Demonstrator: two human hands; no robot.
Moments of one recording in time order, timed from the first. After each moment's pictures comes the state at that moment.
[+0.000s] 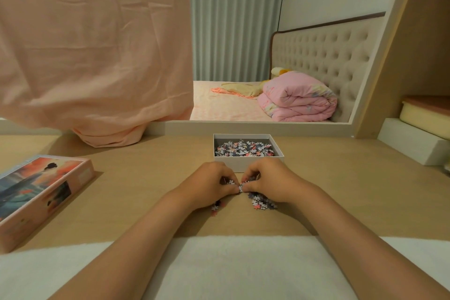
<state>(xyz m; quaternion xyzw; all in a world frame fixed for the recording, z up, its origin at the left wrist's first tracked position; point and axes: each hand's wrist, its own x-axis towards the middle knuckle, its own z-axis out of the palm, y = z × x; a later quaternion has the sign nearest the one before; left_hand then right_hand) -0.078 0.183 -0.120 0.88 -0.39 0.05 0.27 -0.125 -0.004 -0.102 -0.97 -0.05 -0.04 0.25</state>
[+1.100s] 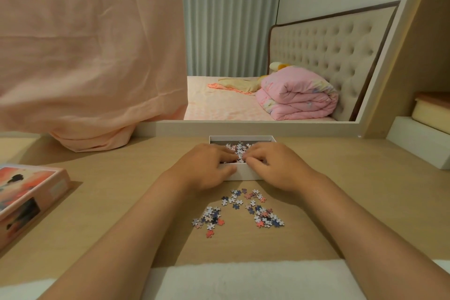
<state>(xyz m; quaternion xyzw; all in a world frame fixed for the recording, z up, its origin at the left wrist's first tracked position) -0.016 0.169 -0.099 0.90 -0.40 0.07 0.16 -0.077 -0.034 -0.096 -0.96 -0.13 -0.16 0.19</state>
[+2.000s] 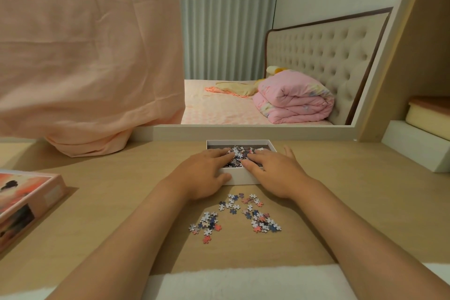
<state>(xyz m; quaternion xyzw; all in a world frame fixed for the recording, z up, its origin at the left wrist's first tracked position) -0.017 0.168 -0.107 0.92 -0.38 0.06 0.10 -0.074 -0.034 -0.101 -0.99 -0.01 -0.09 0.05</state>
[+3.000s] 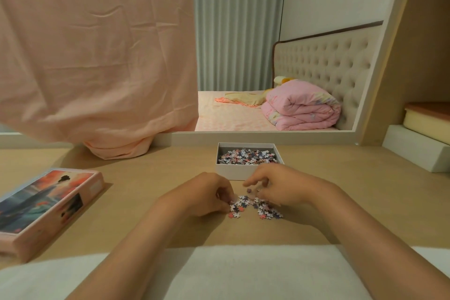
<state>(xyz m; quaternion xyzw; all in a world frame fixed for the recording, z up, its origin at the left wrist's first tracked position) -0.085 0.204 -0.098 0.91 -0.36 -0.05 0.20 -0.134 -0.012 -0.075 -0.97 -0.11 0.04 0.21</state>
